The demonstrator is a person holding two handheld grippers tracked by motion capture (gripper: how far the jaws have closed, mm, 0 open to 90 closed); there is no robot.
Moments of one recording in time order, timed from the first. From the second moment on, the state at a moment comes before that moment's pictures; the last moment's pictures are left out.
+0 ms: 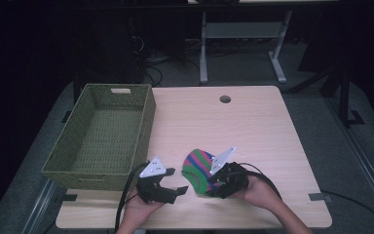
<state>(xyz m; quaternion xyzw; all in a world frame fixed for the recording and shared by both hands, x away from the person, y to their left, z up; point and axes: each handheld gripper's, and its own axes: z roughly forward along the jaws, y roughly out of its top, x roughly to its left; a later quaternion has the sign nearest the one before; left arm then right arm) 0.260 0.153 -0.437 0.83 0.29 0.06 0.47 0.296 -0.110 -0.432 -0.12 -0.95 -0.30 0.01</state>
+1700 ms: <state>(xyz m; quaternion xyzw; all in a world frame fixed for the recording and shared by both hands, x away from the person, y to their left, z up) 0.260 0.154 -0.437 0.83 0.30 0.06 0.47 0.296 -0.104 -0.436 -0.12 -0.95 -0.30 -0.02</state>
